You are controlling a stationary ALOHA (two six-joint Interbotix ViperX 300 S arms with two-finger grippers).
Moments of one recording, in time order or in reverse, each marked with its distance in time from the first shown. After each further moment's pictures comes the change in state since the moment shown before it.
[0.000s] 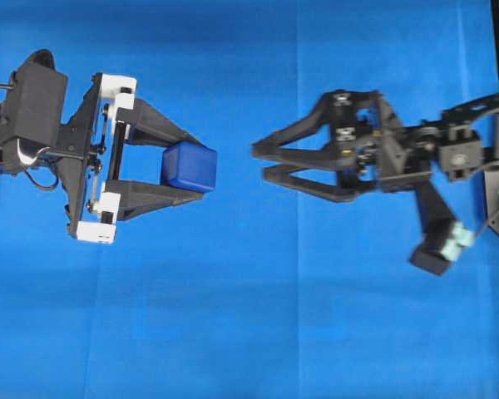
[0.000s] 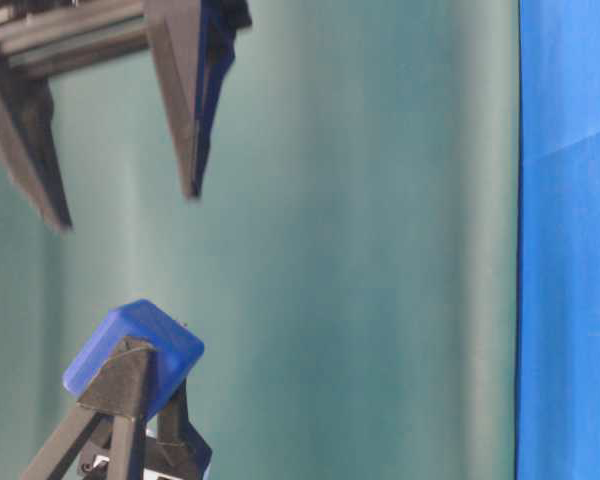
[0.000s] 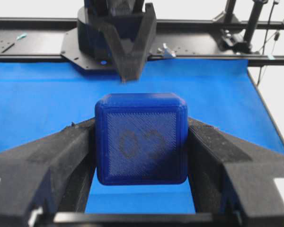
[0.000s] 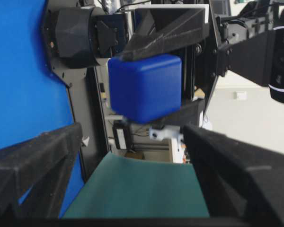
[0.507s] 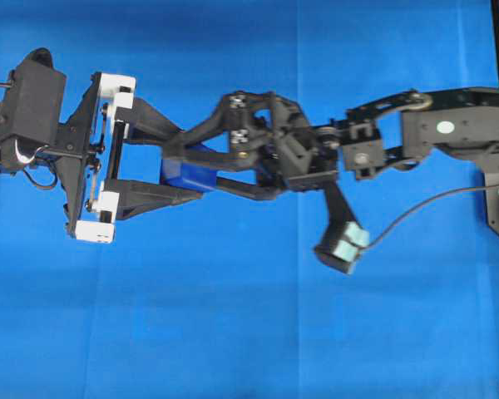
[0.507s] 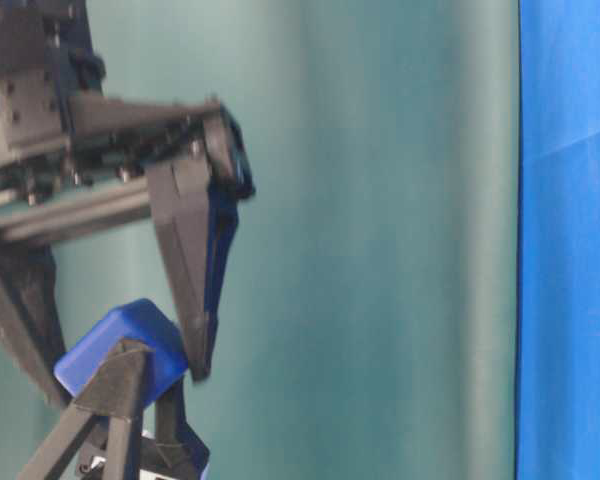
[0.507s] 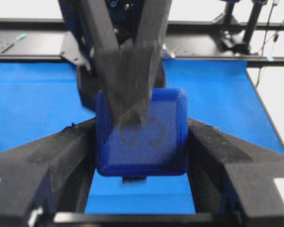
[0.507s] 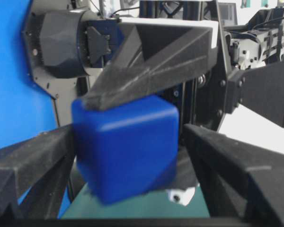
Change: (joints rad) left arm 0.002 -0.005 0.000 -0.002 0.000 -0.005; right arm -0.006 0.252 -0.258 -0.003 0.006 -0.025
